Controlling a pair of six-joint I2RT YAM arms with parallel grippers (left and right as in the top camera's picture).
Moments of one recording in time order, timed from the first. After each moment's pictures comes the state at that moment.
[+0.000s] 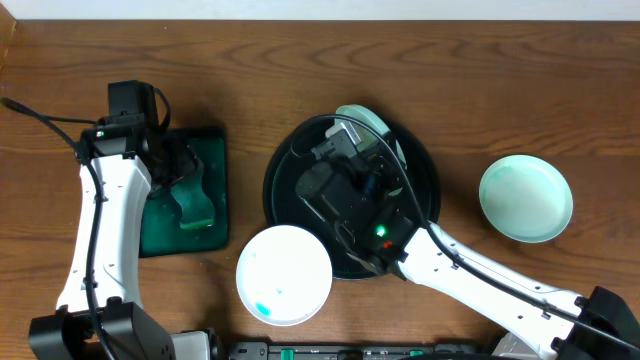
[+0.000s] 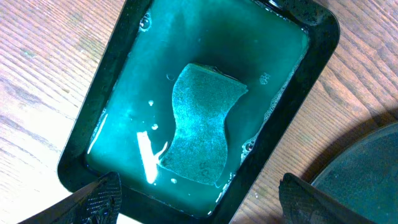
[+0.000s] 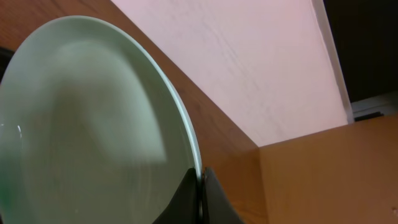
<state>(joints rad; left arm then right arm) 0.16 1.50 1.26 -1.05 -0.08 -0.41 0.95 1.54 1.12 -0.38 1.16 -0.18</state>
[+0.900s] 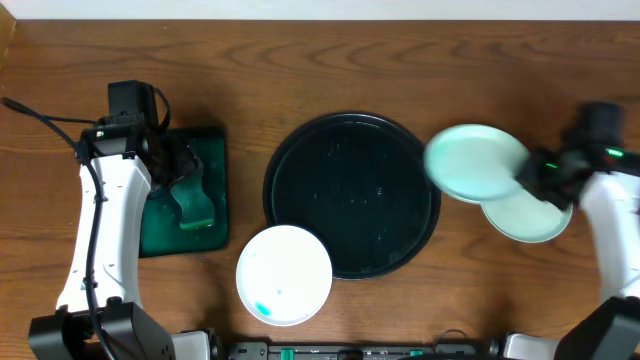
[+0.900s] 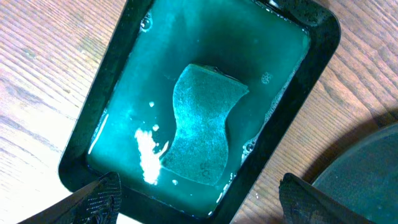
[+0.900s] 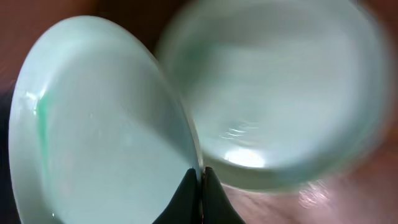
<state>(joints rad) 0.16 1.50 1.26 -1.05 -0.08 -0.41 -0.29 1.49 1.11 -0.91 -0.14 0.45</state>
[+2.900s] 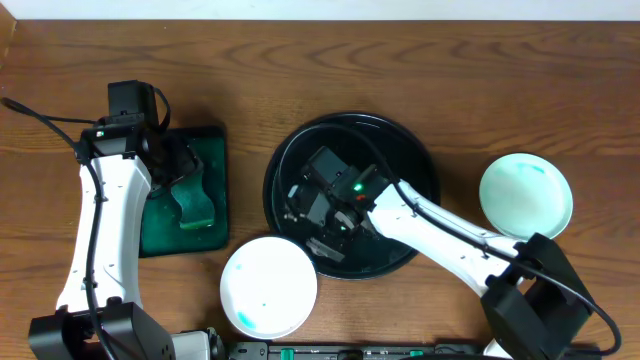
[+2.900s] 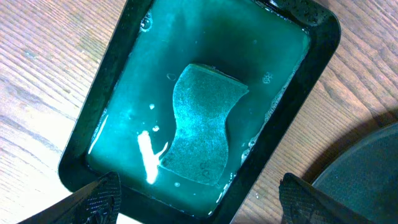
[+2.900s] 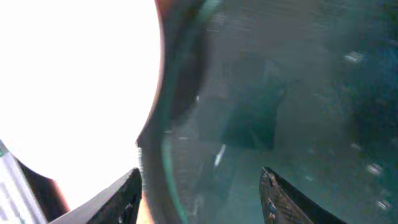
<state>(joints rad) 0.16 1.50 1.26 -1.05 -0.08 -0.41 0.84 1.79 1.26 -0.84 -0.29 -0.29</state>
